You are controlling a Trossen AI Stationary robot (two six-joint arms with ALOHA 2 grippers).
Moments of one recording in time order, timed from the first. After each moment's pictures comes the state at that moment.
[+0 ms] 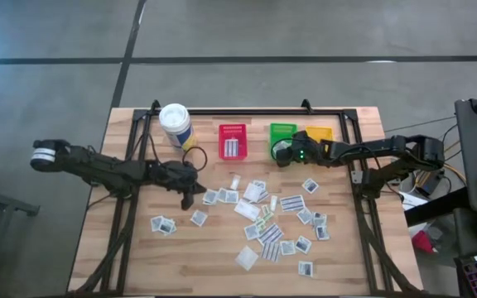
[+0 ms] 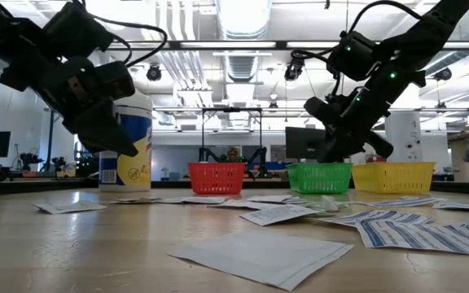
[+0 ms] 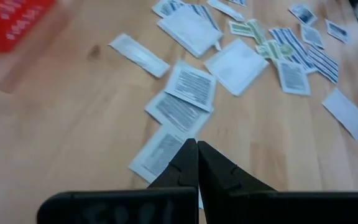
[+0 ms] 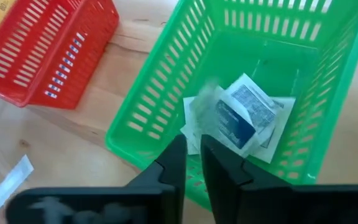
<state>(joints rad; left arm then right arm) 0.00 1.09 0.32 0.16 0.07 -0.37 -0.31 1.38 0.56 -0.01 0.29 0.86</state>
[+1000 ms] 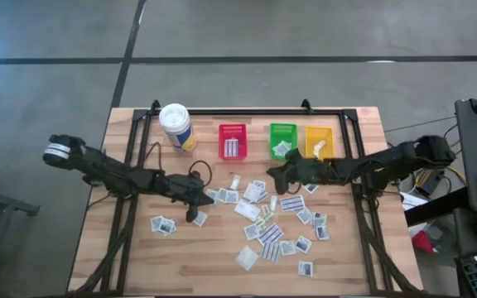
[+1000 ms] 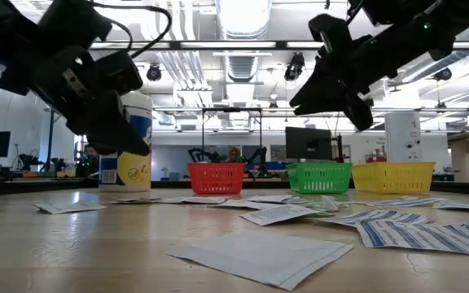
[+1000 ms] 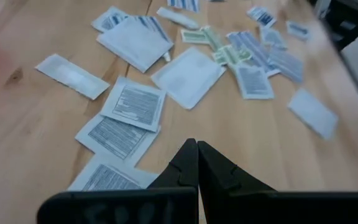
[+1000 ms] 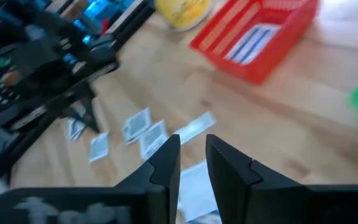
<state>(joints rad) -0.15 1.29 0.35 0.40 -0.02 -0.39 0.07 1.30 0.57 0.24 0.32 0.86</state>
